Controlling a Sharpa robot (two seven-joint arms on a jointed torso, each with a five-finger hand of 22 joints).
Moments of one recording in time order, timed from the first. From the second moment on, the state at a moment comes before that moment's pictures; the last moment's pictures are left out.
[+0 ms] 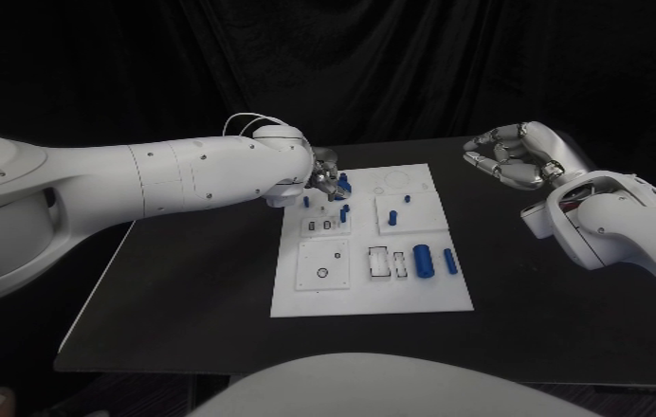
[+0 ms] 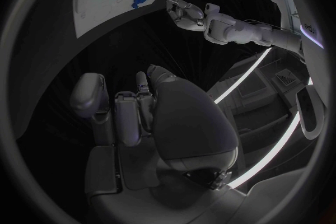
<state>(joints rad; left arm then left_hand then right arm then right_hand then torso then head) 1.30 -0.61 -0.21 1.30 -1.14 0.10 -0.48 1.15 0.09 0.08 0.25 0.21 0.80 0.08 0.60 0.66 1.46 0.02 1.57 1.31 1.47 -0.03 1.57 1.31 0.02 1.47 0.09 1.55 1.31 1.29 -0.90 -0.25 1.50 -0.86 -0.61 0.21 1.49 -0.03 0.22 0.28 0.29 0.84 0.14 0.30 0.21 1.35 0.06 1.45 1.31 1.47 -0.02 1.41 1.31 0.09 1.37 0.09 1.09 1.31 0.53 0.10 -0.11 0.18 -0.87</state>
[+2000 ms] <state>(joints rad) 1.25 -0.56 -0.21 1.22 -1.15 0.09 -0.43 1.12 0.10 0.07 0.27 0.21 0.80 0.07 0.59 0.73 1.46 0.01 1.57 1.31 1.47 -0.04 1.57 1.31 0.02 1.47 0.07 1.54 1.31 1.29 -0.89 -0.25 1.49 -0.92 -0.59 0.20 1.49 -0.03 0.22 0.28 0.32 0.83 0.14 0.31 0.21 1.35 0.06 1.45 1.31 1.47 -0.02 1.41 1.31 0.09 1.38 0.09 1.09 1.31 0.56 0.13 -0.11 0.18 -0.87</state>
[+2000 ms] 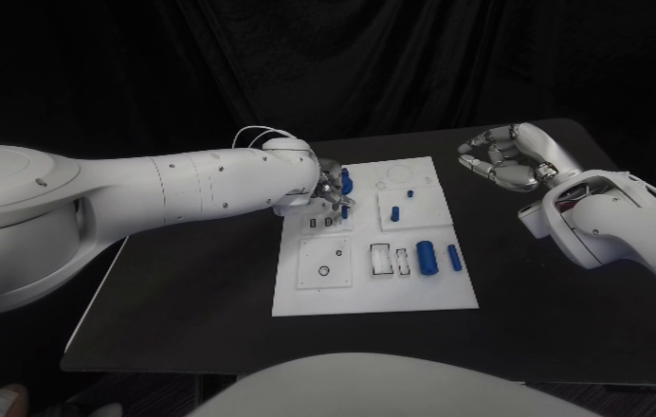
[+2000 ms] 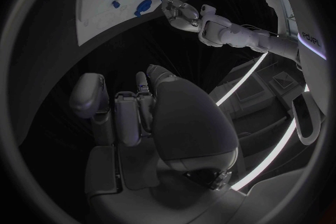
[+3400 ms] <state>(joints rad) 1.23 -0.55 -0.21 1.21 -1.15 0.11 -0.43 1.15 0.09 0.14 0.21 0.38 0.82 0.06 0.52 0.79 1.47 0.00 1.57 1.31 1.47 -0.05 1.57 1.31 0.02 1.47 0.06 1.53 1.31 1.29 -0.88 -0.25 1.48 -0.92 -0.57 0.18 1.49 -0.03 0.22 0.28 0.35 0.83 0.14 0.32 0.21 1.35 0.06 1.45 1.31 1.47 -0.02 1.41 1.31 0.09 1.38 0.09 1.09 1.31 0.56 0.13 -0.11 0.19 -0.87</state>
